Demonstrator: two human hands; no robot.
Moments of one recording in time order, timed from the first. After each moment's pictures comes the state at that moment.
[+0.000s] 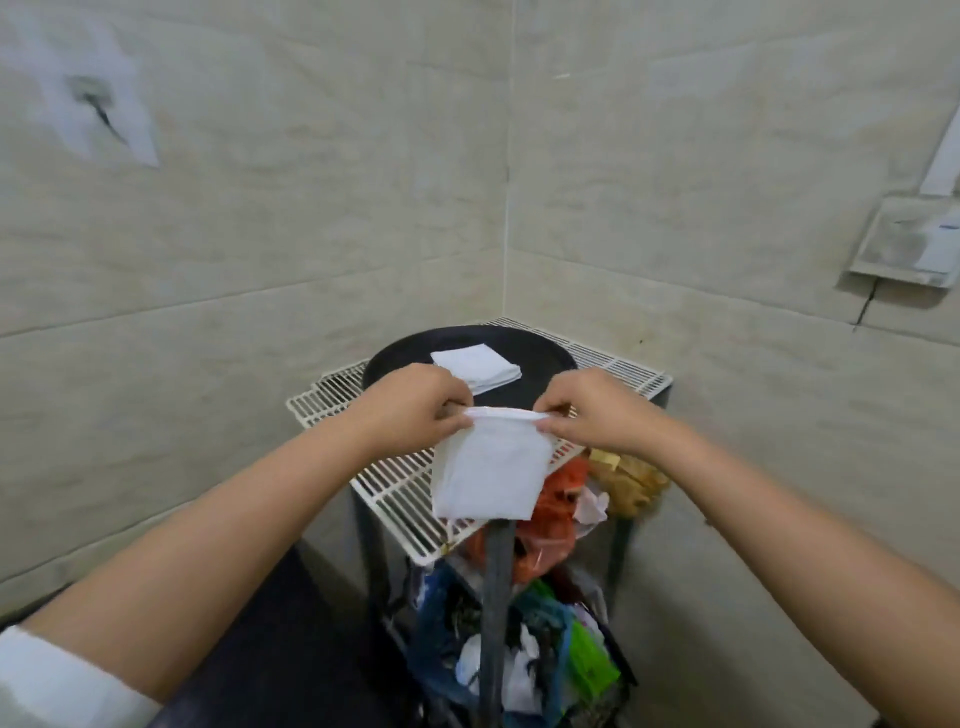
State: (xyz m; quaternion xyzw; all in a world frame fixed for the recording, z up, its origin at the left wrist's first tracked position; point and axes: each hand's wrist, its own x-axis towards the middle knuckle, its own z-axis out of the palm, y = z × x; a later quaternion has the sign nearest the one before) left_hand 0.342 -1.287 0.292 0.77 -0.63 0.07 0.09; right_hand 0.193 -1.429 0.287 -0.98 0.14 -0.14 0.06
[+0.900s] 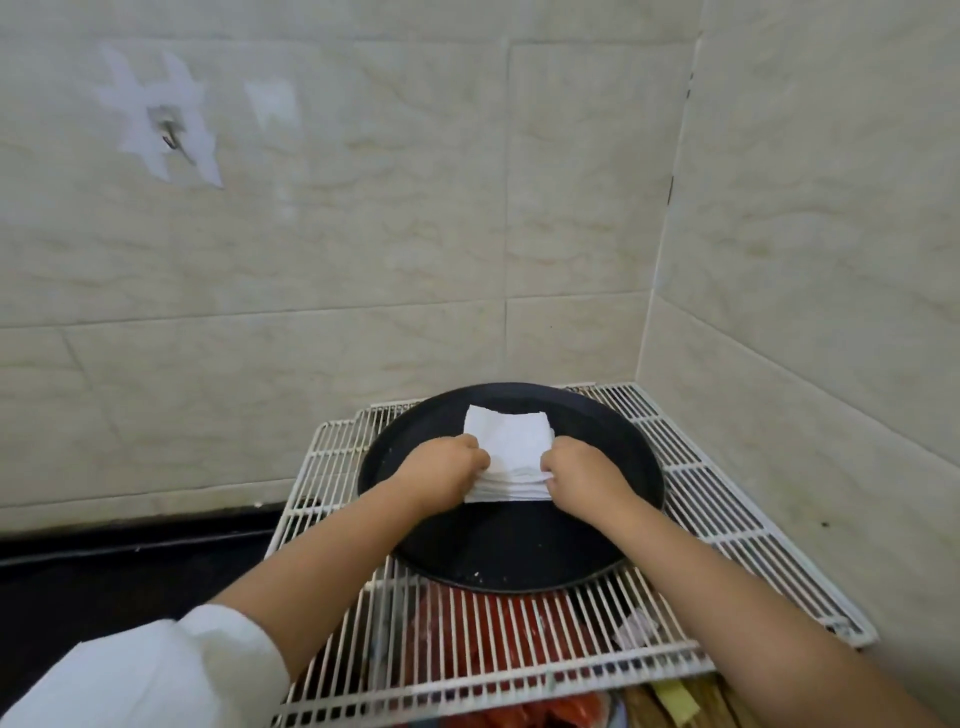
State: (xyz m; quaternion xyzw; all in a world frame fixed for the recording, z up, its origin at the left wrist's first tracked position) left_hand 0.436 -1.484 0.216 0.94 -0.34 0.03 -0.04; right_hand 0.383 -1.649 0.212 -1.00 -0.02 -0.04 0.06
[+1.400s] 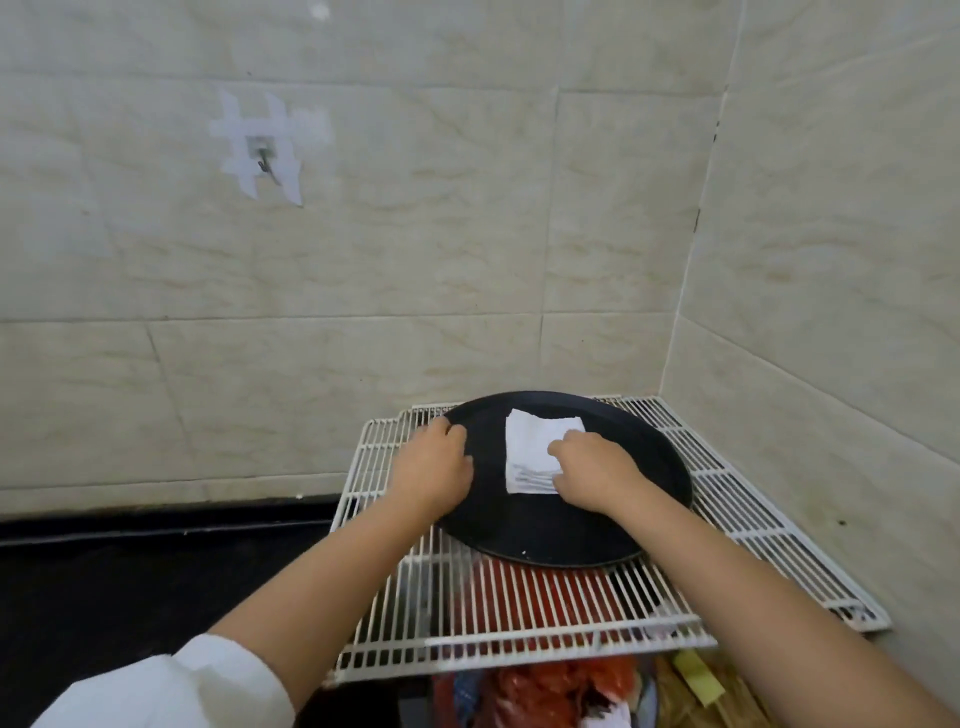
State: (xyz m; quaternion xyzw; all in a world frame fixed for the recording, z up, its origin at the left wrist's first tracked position) left_hand 0.391 -1.430 0.235 0.98 -0.17 0.11 0.09; right_hand 0.347 -1.596 0.254 -1.00 -0.01 0.00 -0.02
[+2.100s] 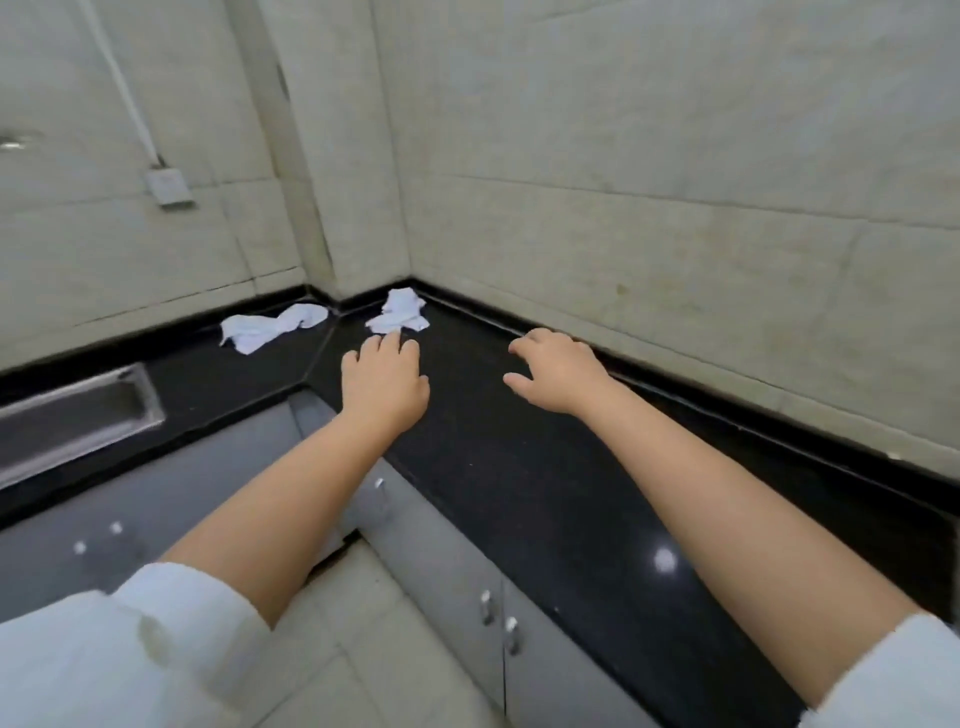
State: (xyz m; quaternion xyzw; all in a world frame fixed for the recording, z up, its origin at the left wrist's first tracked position) left_hand 0.110 -0.783 0.231 0.93 0.33 0.15 -0.07; right_hand 0.235 -0.920 0.246 -0.87 -0.48 -0.05 0.08
